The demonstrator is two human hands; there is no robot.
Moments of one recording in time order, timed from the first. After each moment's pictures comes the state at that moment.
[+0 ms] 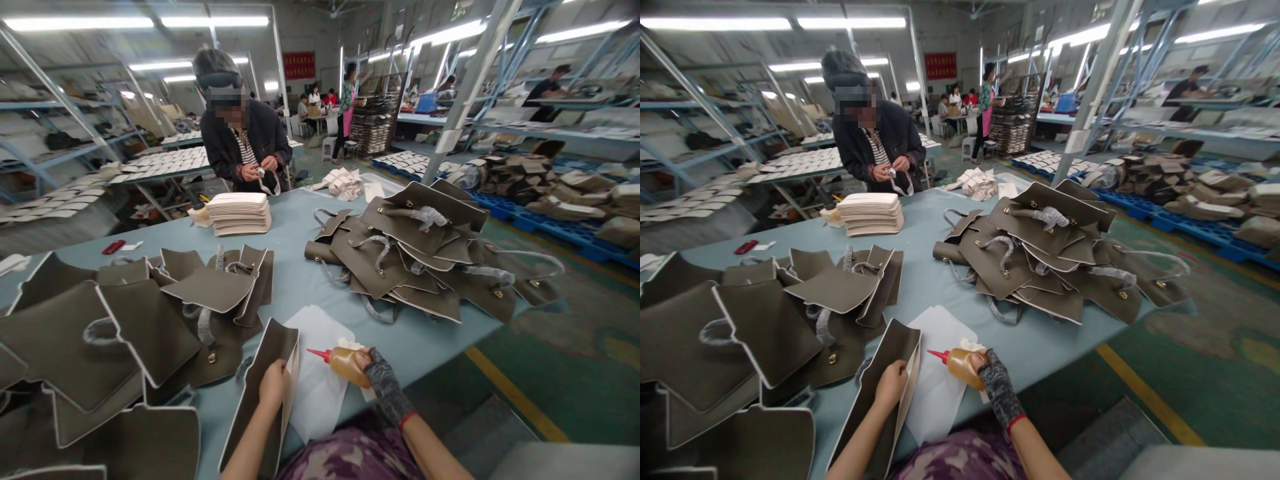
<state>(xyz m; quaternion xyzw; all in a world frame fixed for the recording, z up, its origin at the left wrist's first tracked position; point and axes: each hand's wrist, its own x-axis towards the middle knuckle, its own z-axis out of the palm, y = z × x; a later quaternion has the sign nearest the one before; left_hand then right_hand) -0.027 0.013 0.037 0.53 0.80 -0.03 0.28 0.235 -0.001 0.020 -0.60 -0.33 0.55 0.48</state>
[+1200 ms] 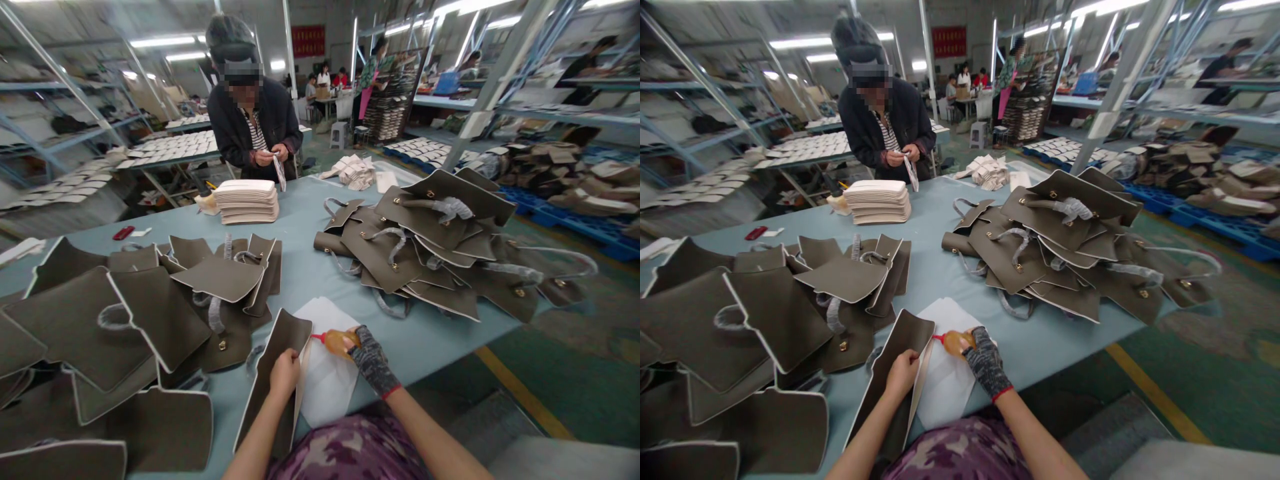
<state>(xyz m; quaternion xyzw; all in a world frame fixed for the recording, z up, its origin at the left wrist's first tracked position) -0.030 0.013 0.031 0.51 0.80 0.00 0.31 0.202 0.031 0.022 -0.65 -0.53 0.42 0.35</state>
